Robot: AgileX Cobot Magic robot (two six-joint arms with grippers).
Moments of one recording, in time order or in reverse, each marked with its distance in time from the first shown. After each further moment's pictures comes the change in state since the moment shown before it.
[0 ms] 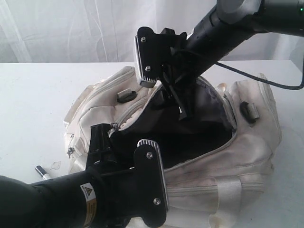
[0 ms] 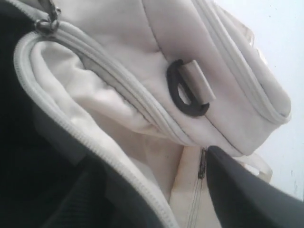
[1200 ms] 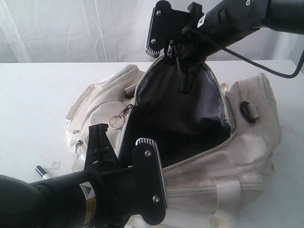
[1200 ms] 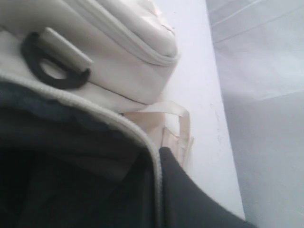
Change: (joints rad) left arm 0.000 0.000 0.000 -0.021 0.010 0.000; right arm -0.049 0.002 0.005 -0.251 -0.287 0.375
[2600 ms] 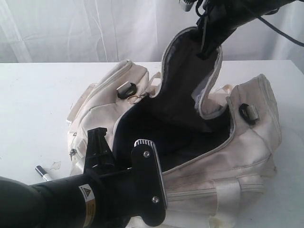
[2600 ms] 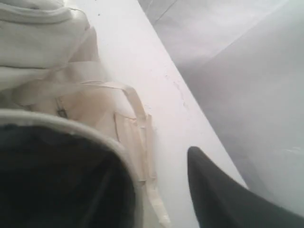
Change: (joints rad) left arm 0.000 0.000 0.000 -0.047 -0.009 0.000; right arm -0.190 0.035 -0.139 0.164 0.066 0.060
